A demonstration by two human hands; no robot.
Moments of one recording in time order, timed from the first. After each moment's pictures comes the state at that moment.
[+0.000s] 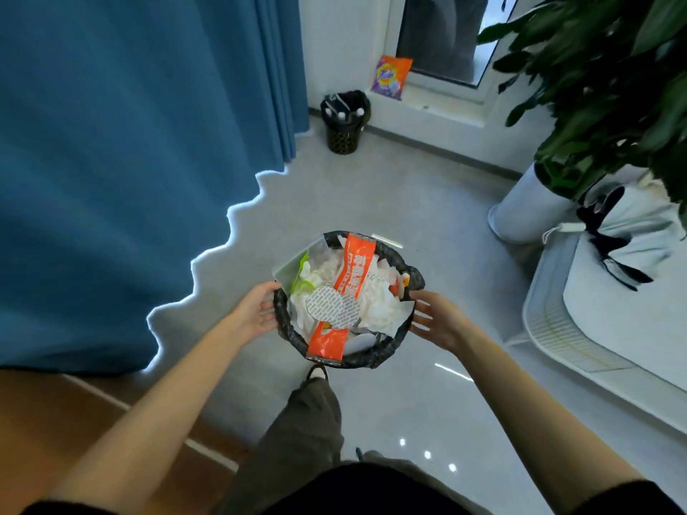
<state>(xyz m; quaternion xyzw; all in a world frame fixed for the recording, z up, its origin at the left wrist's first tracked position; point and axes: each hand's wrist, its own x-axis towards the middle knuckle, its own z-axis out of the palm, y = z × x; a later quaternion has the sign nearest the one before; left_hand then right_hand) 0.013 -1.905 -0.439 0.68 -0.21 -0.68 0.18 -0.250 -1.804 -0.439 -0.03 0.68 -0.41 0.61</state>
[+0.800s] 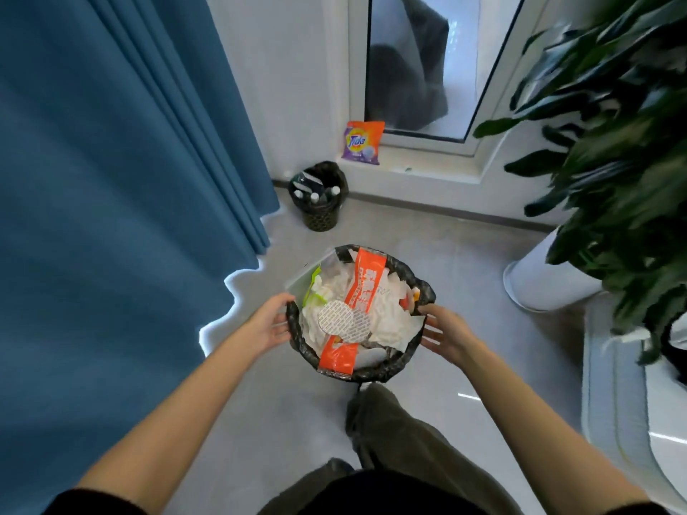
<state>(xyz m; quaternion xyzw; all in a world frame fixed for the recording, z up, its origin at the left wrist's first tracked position) -0.202 -2.406 -0.444 0.66 -0.28 -0.69 0.10 -0.427 -2.253 -0.448 0.06 0.69 -0.47 0.54</state>
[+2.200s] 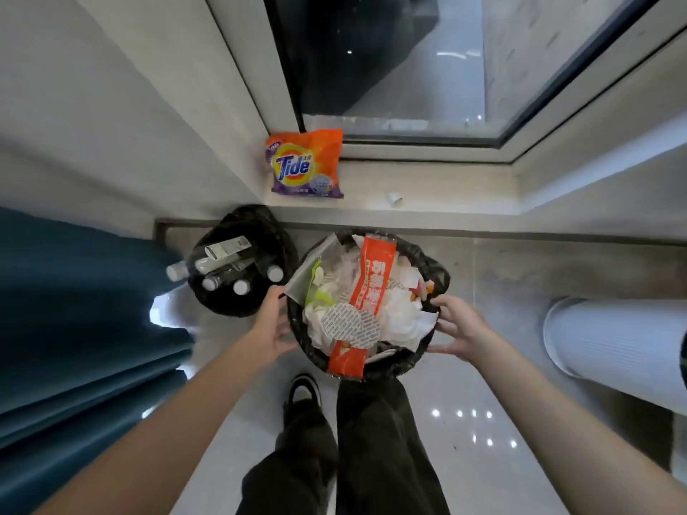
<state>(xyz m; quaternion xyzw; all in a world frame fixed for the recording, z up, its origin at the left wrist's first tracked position) -0.648 -2.960 -0.678 0.70 -0.24 -0.68 -0.03 -0.844 -2.783 -0.692 0.27 0.71 -0.40 0.52</state>
